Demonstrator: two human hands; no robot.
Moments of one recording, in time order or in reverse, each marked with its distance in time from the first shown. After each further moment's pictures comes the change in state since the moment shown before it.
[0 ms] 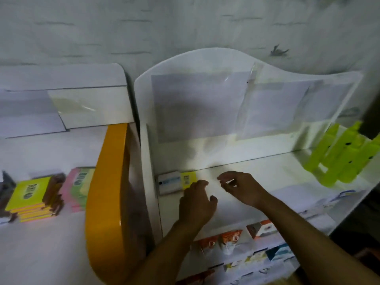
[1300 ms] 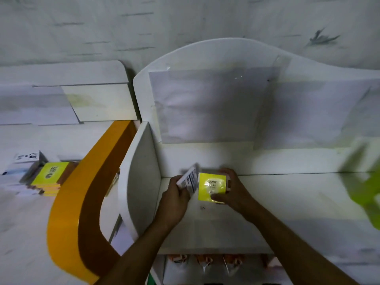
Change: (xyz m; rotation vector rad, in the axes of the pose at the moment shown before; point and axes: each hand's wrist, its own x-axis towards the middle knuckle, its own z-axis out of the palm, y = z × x) left_hand 0.025 -0.012 -0.012 -0.228 0.293 -0.204; right_hand 0.077 0.052 0.037 0.718 -0.155 0.005
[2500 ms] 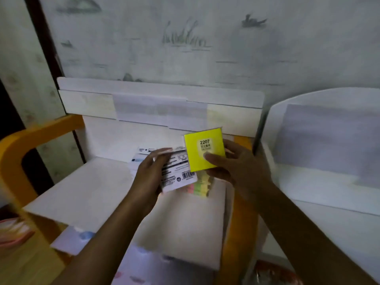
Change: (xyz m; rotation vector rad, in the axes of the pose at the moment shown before) left_hand -0.071 -0.055 -0.364 -0.826 0.228 -0.117; right_hand -0.089 -0.257 0.299 0.402 -0.259 -0.221
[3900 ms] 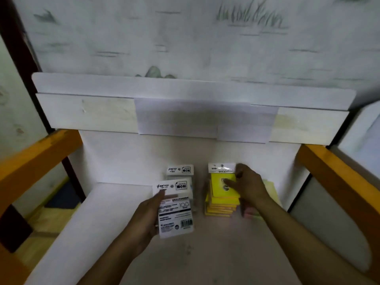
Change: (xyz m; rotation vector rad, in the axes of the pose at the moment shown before) left_hand 0.182 -0.033 -0.214 0.230 -0.262 -0.347; right_hand 0.200 0.178 0.063 -1.180 0.475 0.194
